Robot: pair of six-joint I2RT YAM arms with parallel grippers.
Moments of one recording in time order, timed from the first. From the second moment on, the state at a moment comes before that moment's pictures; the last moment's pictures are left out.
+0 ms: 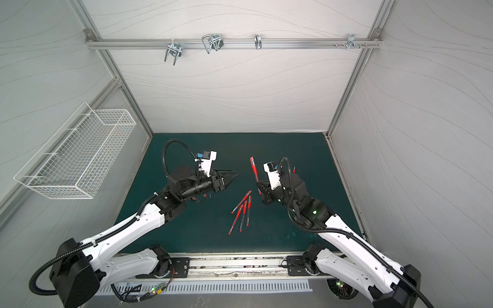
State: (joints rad) left arm -0.63 1.10 0.73 0.28 0.42 -0.64; right arm 0.78 0.84 0.76 -0.29 -0.12 0.26
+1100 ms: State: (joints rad) left arm -0.63 1.06 0.52 0.42 0.28 -0.54; right arm 0.85 1.03 0.58 0.06 -0.19 0.07
